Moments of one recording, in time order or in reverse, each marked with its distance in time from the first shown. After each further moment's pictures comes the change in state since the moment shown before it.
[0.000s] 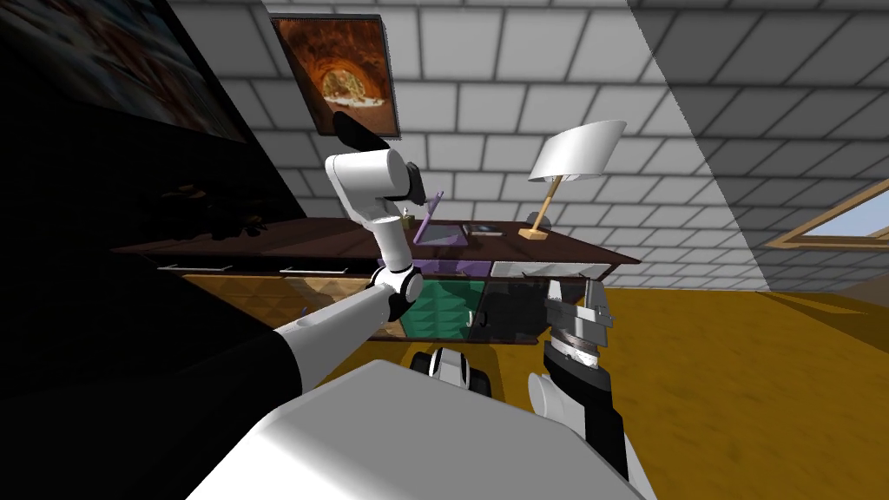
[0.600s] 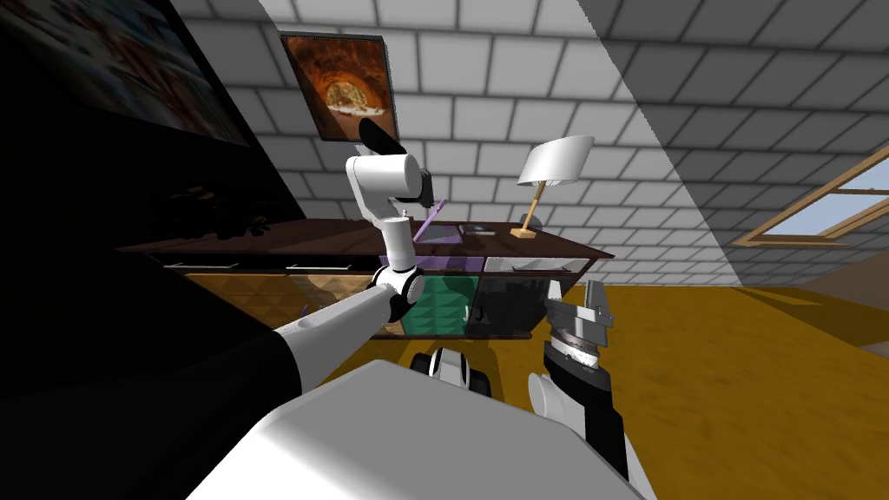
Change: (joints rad) left arm -0.009 -0.013 -0.055 0.071 0.019 -0.003 -0.052; right arm 0.000 0.000 0.000 0.000 0.000 0.000 0.000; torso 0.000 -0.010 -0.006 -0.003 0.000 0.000
